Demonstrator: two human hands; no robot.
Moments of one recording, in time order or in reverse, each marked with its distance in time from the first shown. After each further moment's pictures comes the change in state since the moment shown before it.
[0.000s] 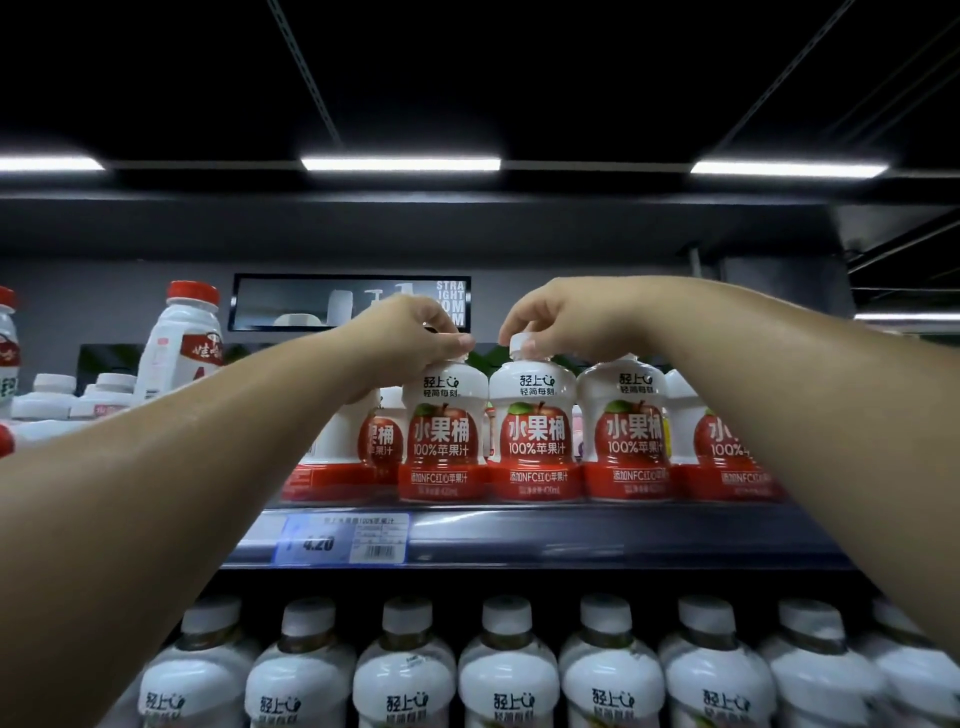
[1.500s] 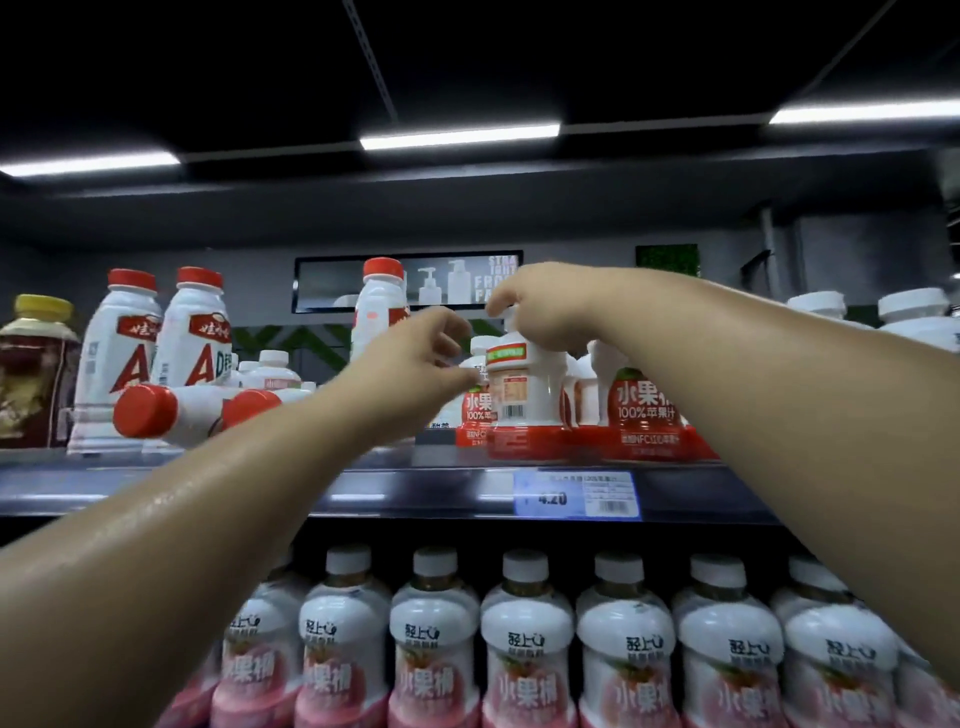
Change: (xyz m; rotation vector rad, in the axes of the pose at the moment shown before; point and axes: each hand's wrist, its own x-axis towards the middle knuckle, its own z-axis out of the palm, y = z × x) left_hand -0.081 -0.122 -0.097 0.029 0.064 0.038; right_hand 0.072 -0.168 0.076 -0.291 0.085 -0.045
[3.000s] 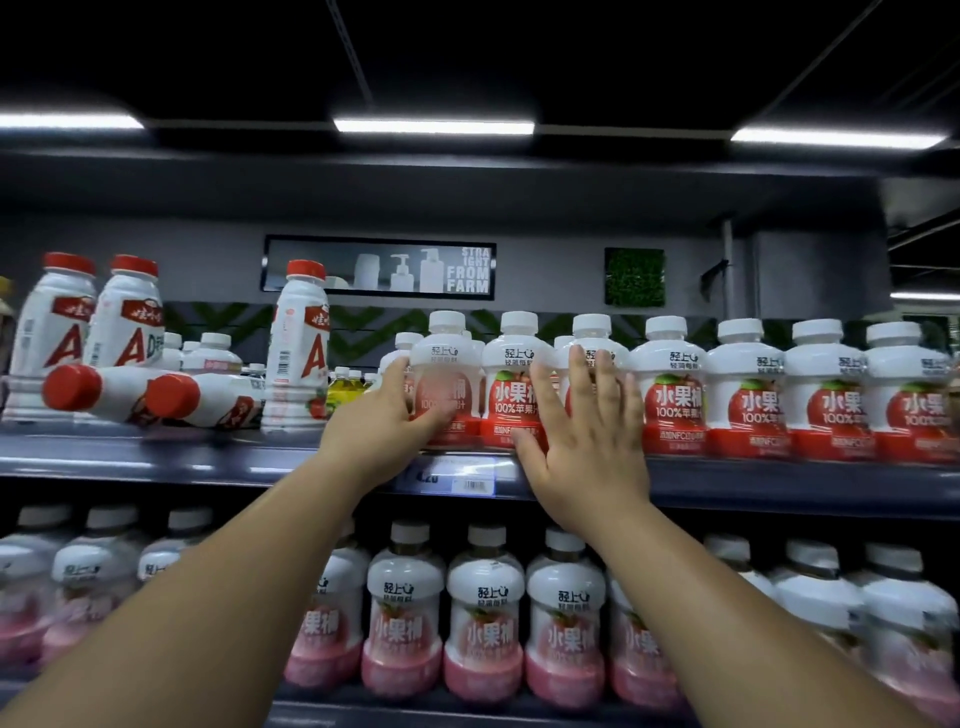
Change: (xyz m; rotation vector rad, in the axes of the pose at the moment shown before) left_hand -0.016 0.012 0.094 0.309 0.116 -0.110; right_hand -0.132 0.092 0.121 -0.141 0.421 0.235
